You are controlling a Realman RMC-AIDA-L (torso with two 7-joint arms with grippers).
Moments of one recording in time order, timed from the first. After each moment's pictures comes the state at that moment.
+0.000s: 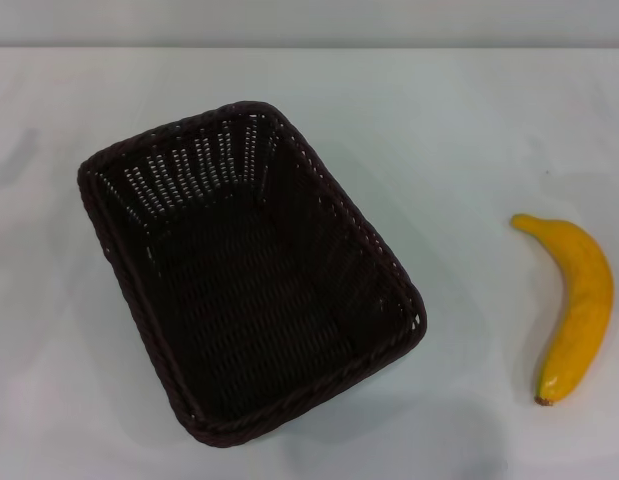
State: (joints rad) left arm -0.39 -1.91 0.67 0.44 -1.94 -1.11 1.65; right arm 0.45 2.02 -0.69 -0.09 2.40 1.28 -2.70
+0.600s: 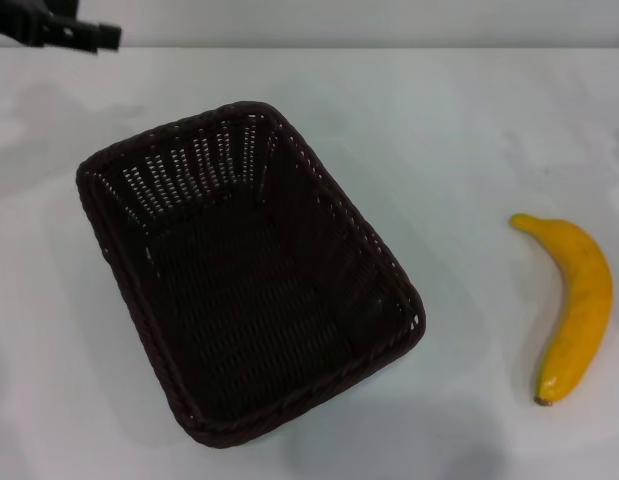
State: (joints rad) left arm -0.82 -1.74 0.70 0.69 -0.93 -1.47 1.28; right arm 0.48 2.02 -0.70 -0.09 2.39 1.28 -2.70
